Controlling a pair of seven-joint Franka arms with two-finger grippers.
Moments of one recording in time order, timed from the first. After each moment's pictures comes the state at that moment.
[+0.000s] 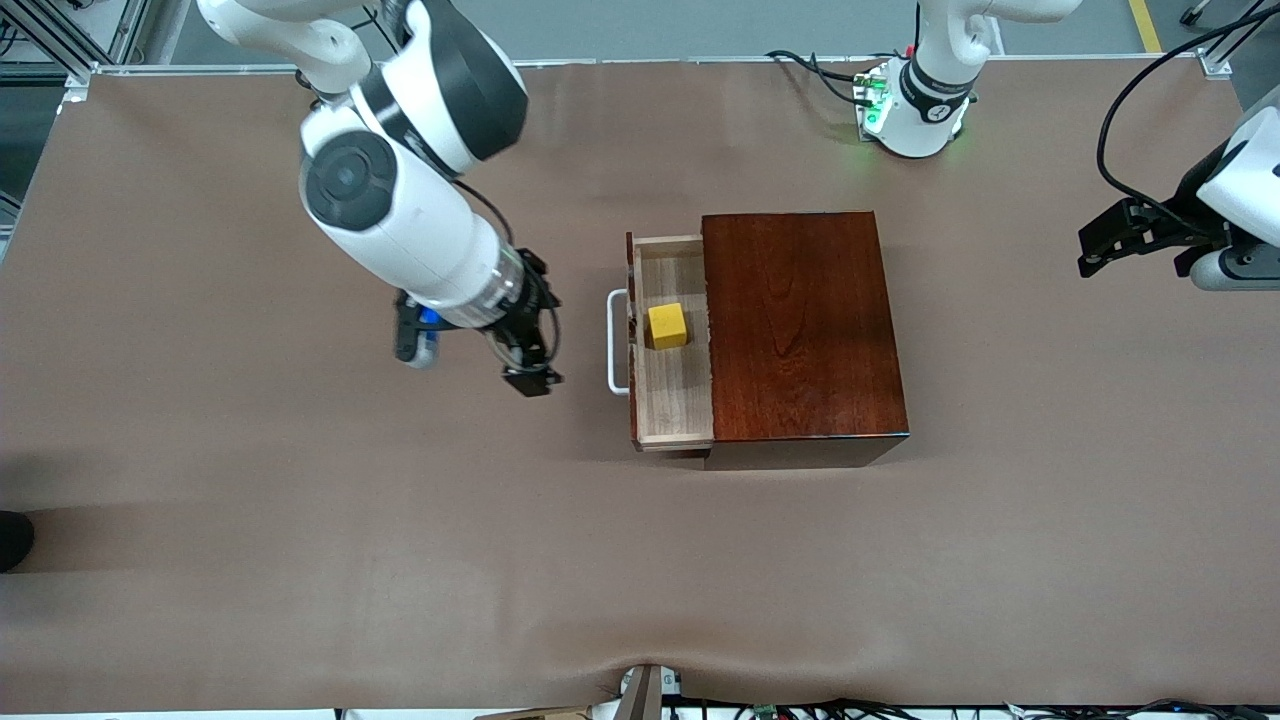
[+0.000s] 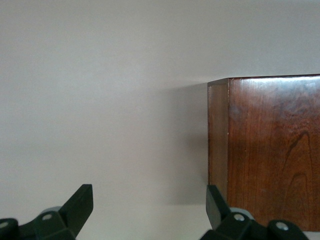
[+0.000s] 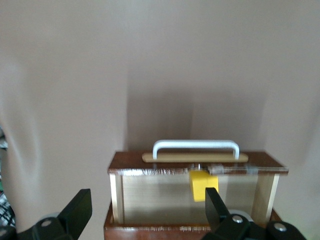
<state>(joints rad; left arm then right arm) -0.28 0.03 0.19 -1.49 0.02 1.53 -0.06 0.61 0.48 -0.11 -1.17 0.24 1.71 2.00</state>
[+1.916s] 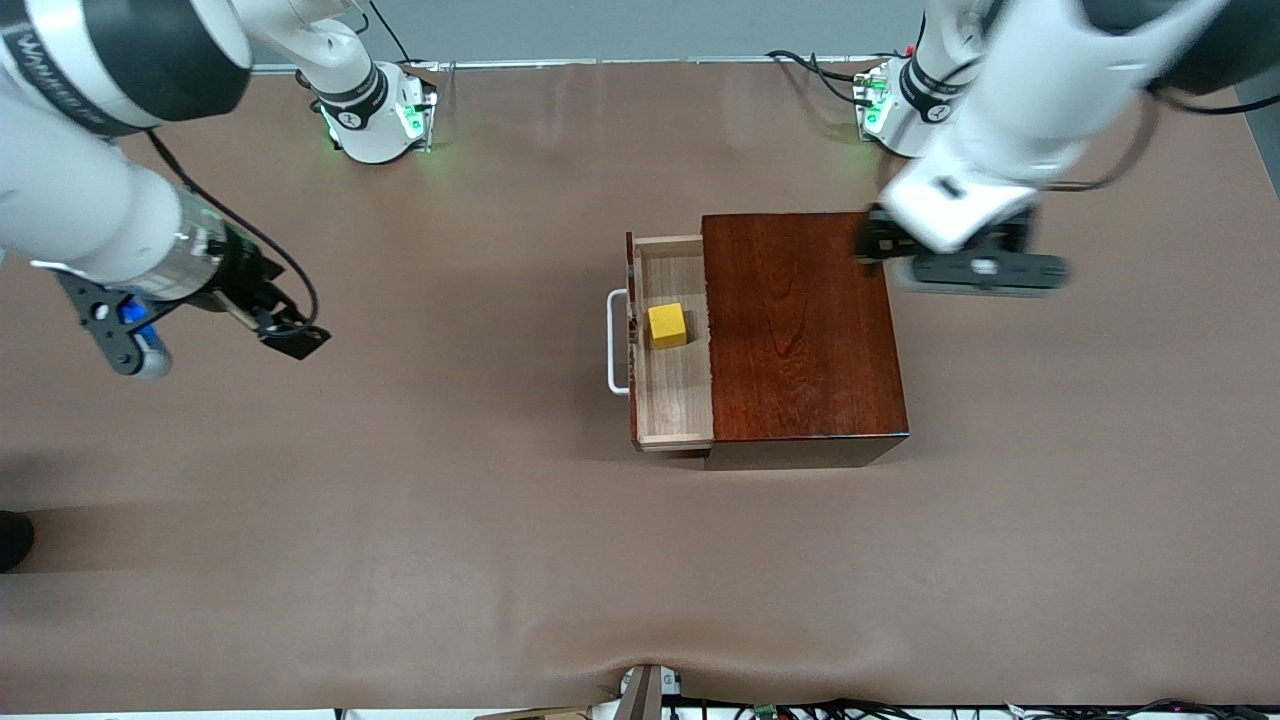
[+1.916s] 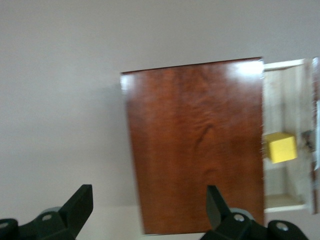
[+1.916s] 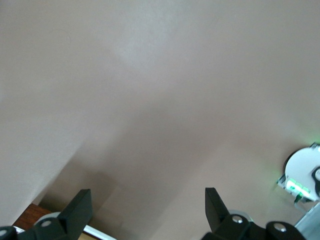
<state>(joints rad) -0.61 0.20 0.12 -1.37 0.02 1.55 -0.44 0.31 0.32 -0.11 -1.16 0.10 1.34 1.10</state>
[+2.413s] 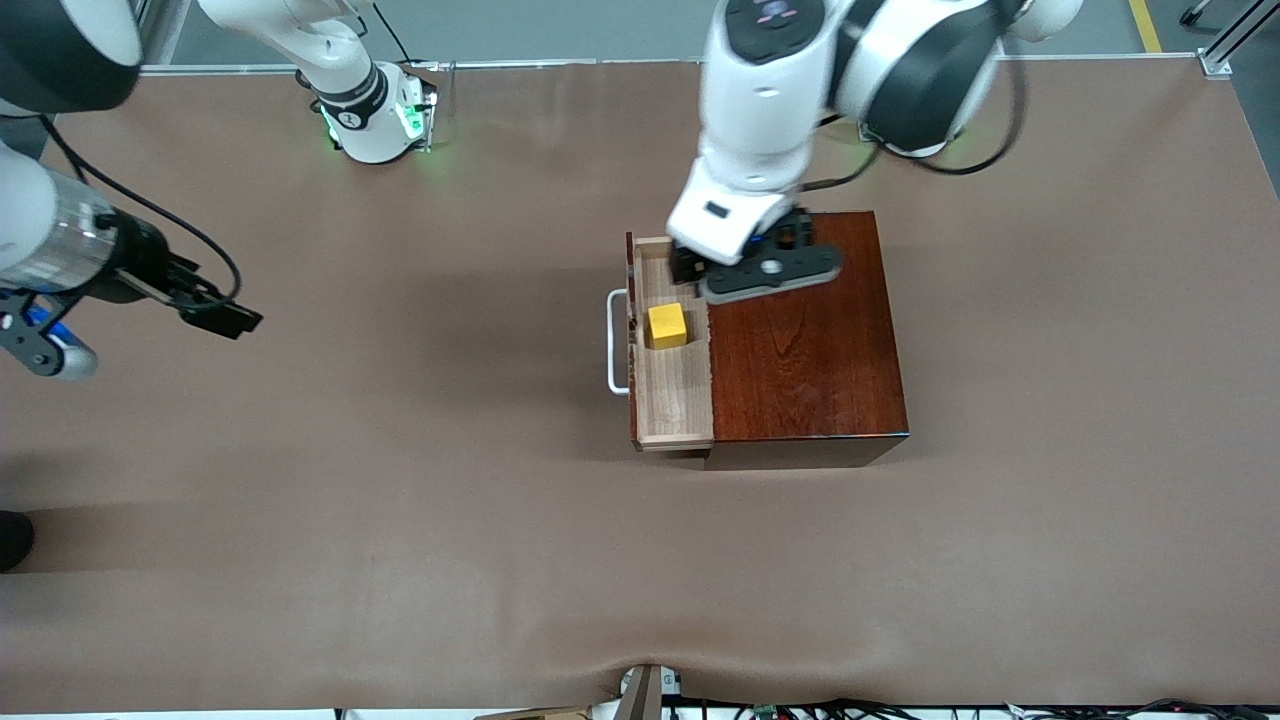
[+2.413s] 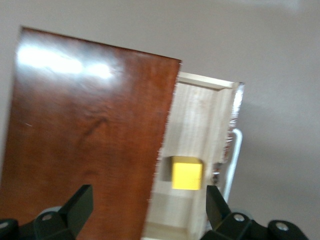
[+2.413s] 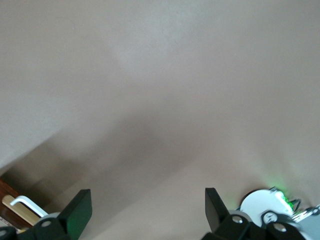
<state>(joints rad) -0.83 0.39 0.11 -1.31 0.02 1.75 -1.00 0.20 0.28 -0.11 -1.16 0.10 1.28 0.70</state>
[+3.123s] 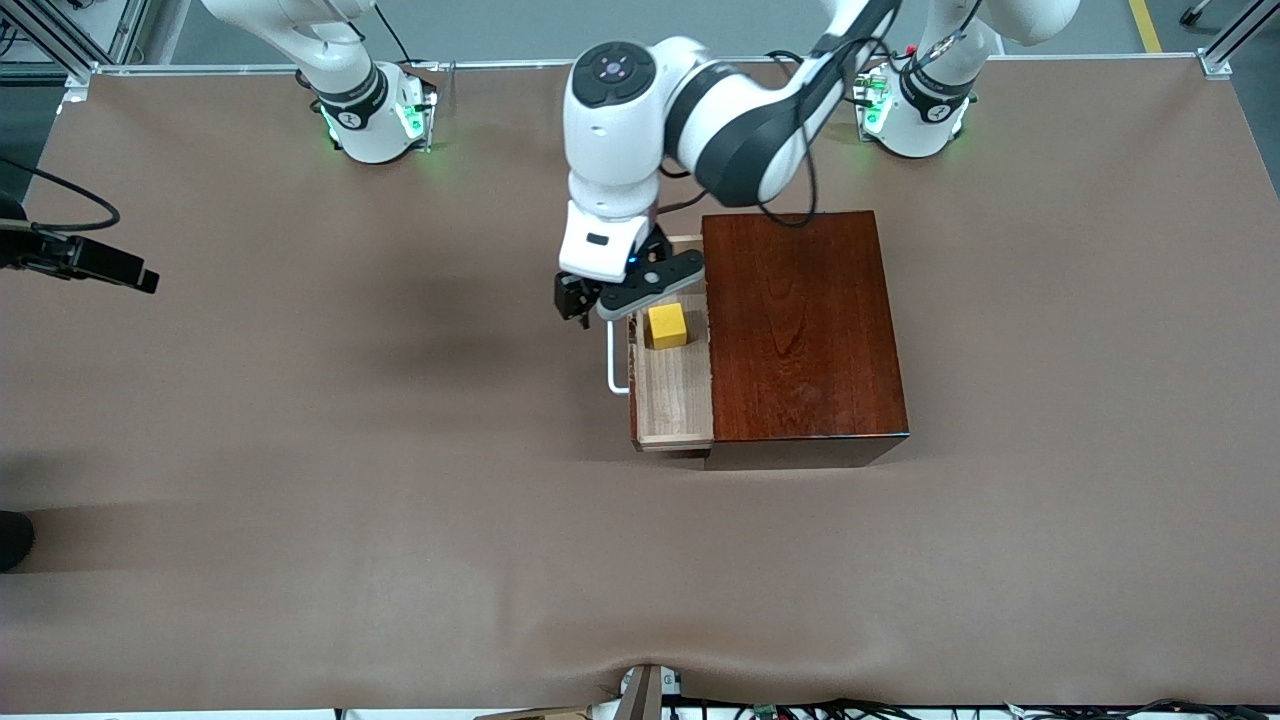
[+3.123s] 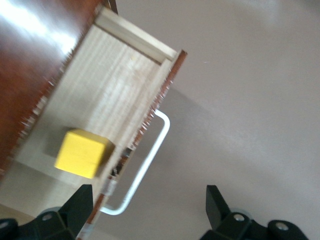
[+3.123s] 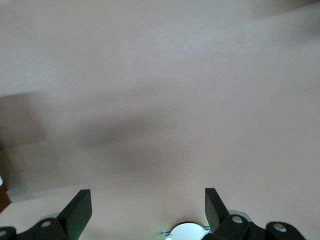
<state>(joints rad) -0.95 0.60 0.10 -1.23 0.02 2.00 -1.44 0.07 0.19 -0.11 -1.25 0.05 1.29 0.14</state>
